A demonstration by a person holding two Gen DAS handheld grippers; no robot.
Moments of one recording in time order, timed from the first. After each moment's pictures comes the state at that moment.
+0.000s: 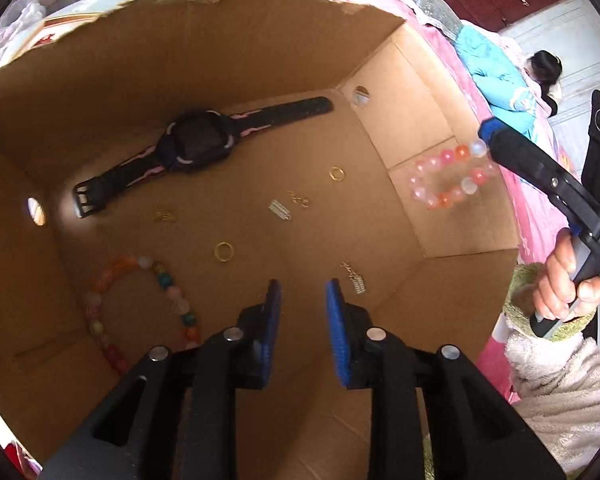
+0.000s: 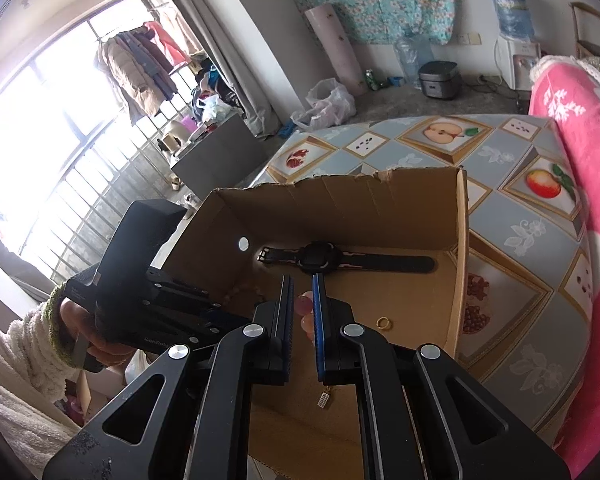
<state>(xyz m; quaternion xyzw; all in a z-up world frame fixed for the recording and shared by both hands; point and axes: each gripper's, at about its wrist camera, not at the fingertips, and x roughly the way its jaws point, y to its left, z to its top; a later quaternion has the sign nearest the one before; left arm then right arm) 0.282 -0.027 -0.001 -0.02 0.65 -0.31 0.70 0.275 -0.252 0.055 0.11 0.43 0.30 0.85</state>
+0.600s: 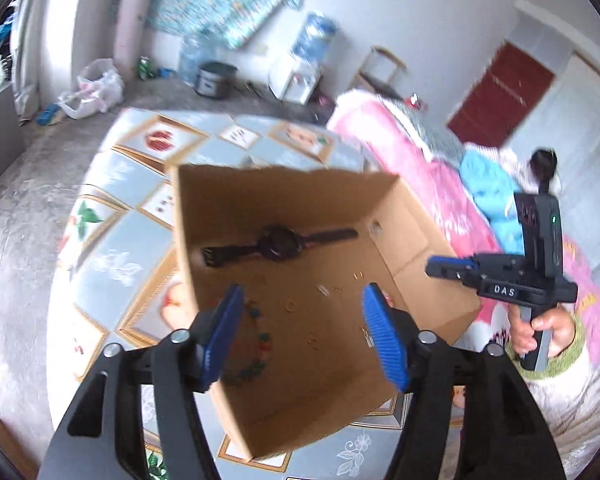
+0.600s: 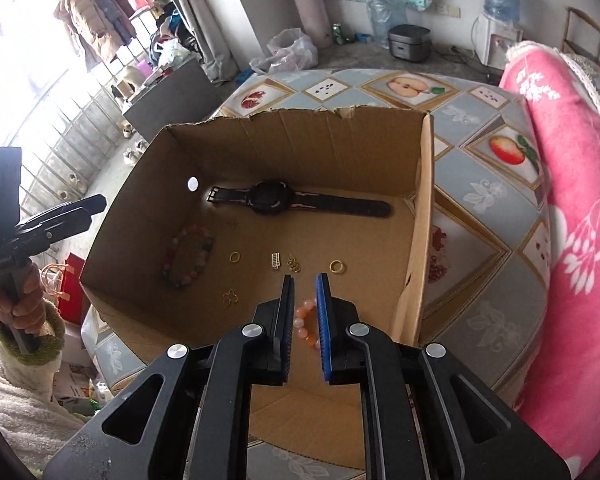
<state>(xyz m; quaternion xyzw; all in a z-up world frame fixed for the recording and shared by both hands) 0.215 0.075 0.086 -0.10 0.44 -0.23 0.86 0.268 -0.246 0.044 0.02 0.51 0.22 0.83</state>
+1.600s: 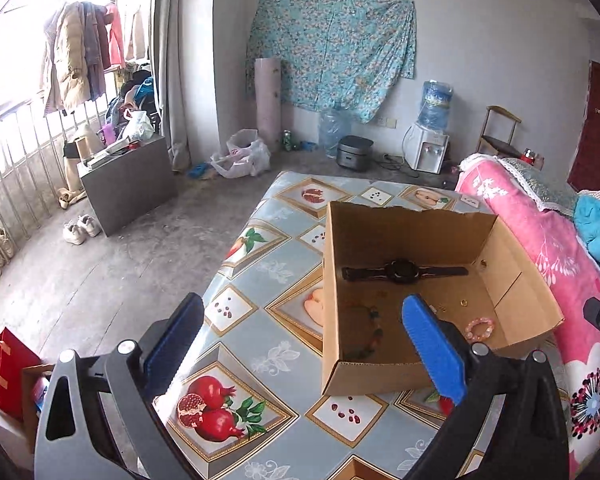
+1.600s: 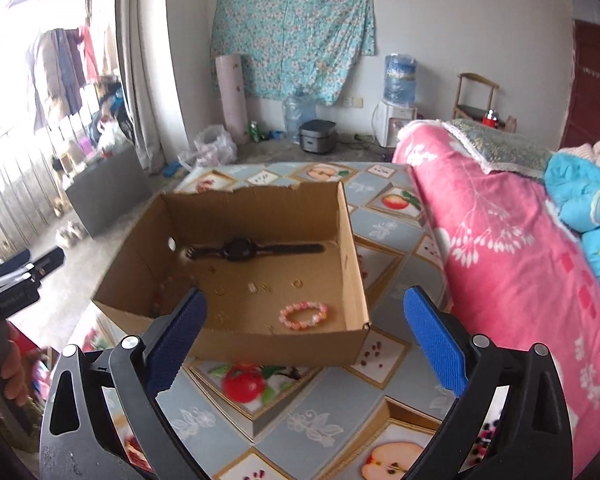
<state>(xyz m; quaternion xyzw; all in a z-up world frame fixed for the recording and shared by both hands) 0.104 0.068 0.114 -0.02 0.34 0.06 0.94 0.133 -0.229 0.101 0.00 0.35 0.04 0.94</state>
